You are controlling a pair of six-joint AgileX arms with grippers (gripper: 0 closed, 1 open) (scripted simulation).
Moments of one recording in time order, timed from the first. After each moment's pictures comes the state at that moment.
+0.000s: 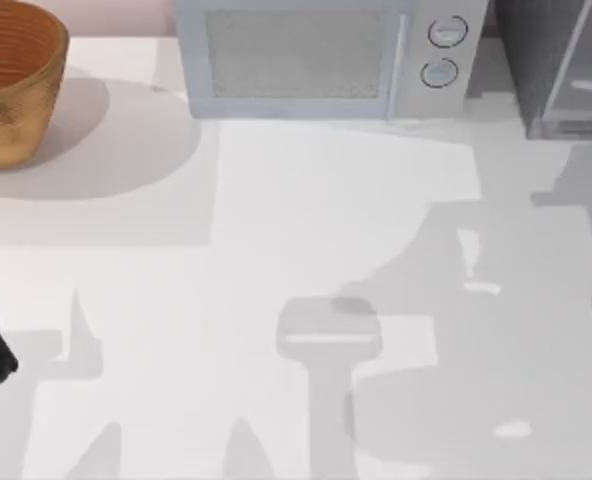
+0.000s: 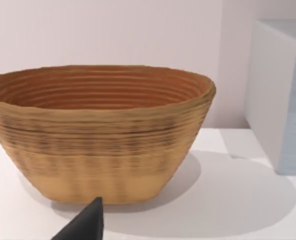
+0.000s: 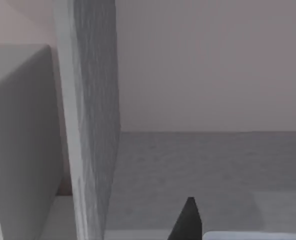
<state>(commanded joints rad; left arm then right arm) 0.00 0.00 0.00 0.00 0.00 0.00 -0.05 1.67 0.56 1.11 -0.02 0.02</state>
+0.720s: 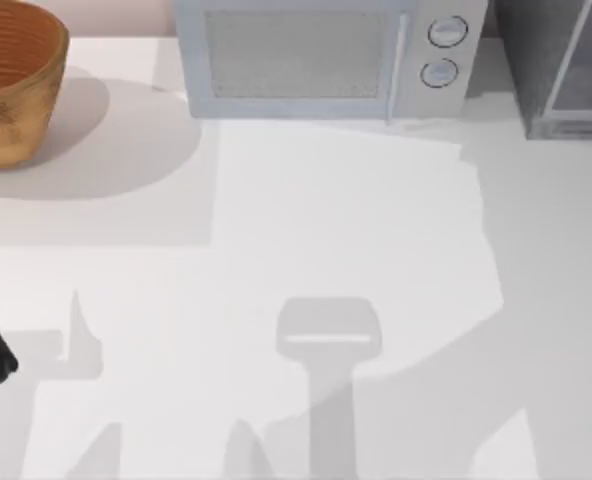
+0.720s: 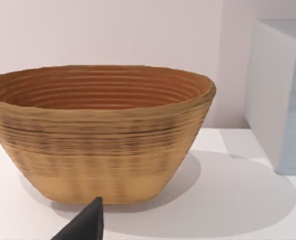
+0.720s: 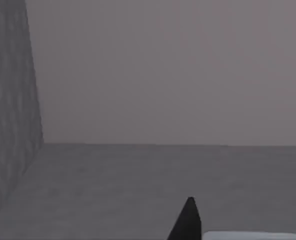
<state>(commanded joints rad) 0.00 0.00 0.00 0.00 0.00 0.00 -0.20 2.31 1.25 1.05 -0.19 0.01</state>
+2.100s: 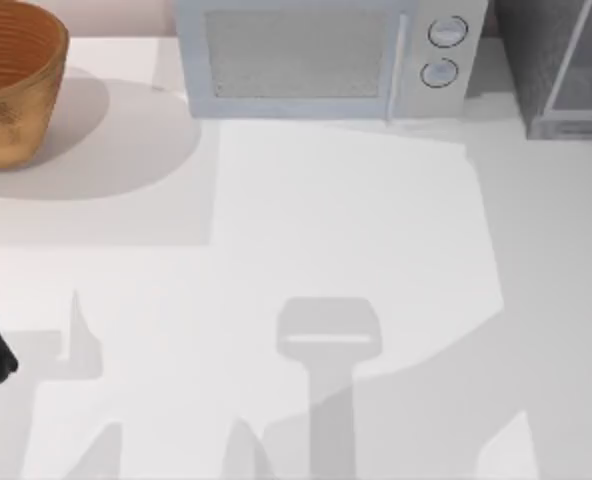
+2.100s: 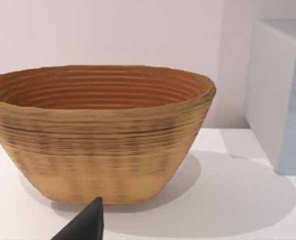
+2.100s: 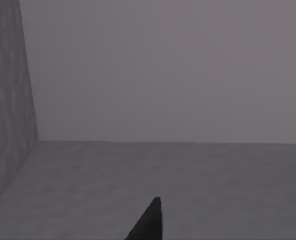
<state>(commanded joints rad) 0.00 0.00 0.00 0.00 0.00 0.00 -0.21 2.31 1.25 1.05 -0.19 0.01</state>
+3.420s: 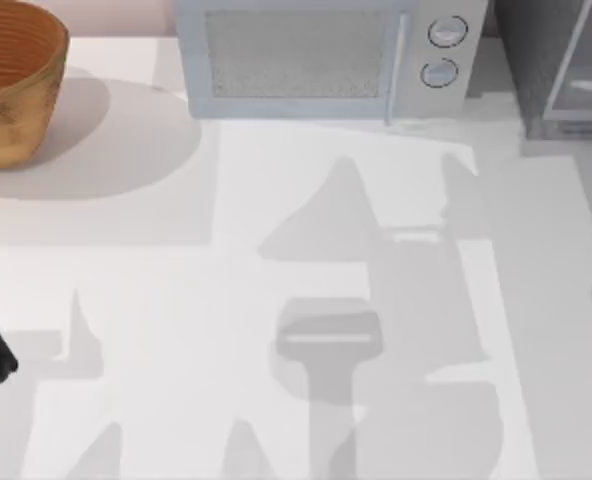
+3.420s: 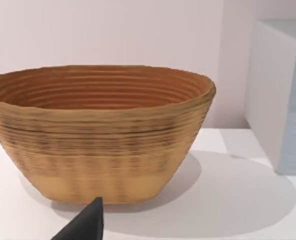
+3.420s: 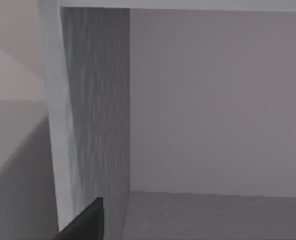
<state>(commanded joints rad) 0.00 0.00 0.00 0.00 0.00 0.00 -0.06 1.68 0.85 0.83 -0.08 0.00</state>
